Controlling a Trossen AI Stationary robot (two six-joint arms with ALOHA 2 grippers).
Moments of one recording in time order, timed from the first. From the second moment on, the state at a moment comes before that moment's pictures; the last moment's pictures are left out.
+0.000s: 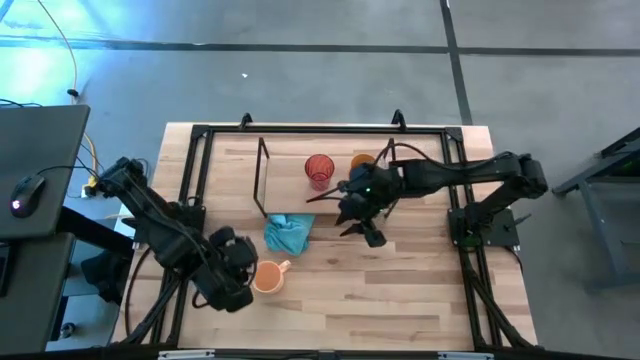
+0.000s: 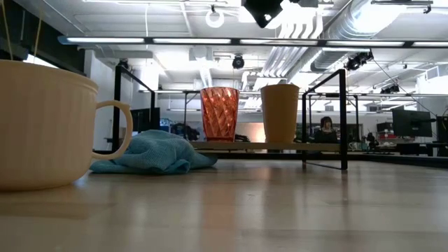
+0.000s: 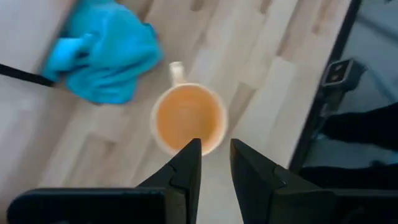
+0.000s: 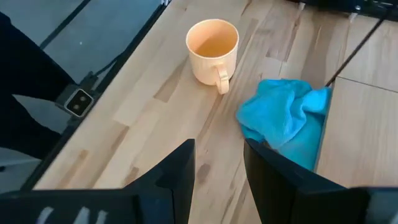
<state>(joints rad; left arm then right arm) -0.63 1.50 1.50 -1.25 -0.33 -1.14 0.04 1.55 1.39 -0.63 -0.36 -0.24</state>
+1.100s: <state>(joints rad) -0.77 1.61 1.34 -1.19 -0.30 -1.66 0.06 1.88 1.39 -0.09 -0.58 -0.25</state>
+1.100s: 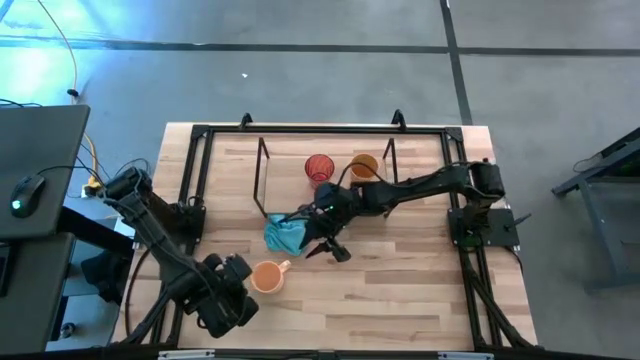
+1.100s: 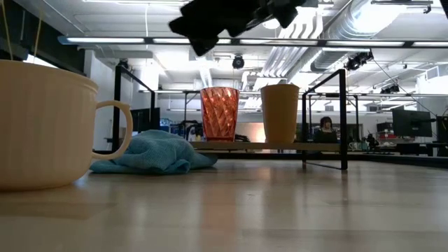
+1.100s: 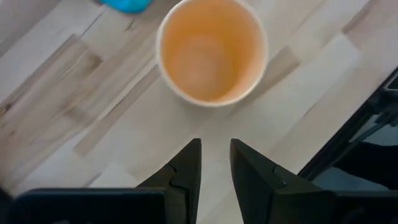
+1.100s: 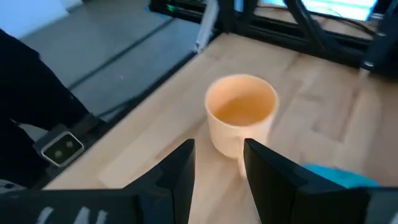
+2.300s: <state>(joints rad) -0.82 1.61 1.35 -1.20 -0.49 -1.87 0.14 2.12 1.39 0.19 -0.41 -0.09</state>
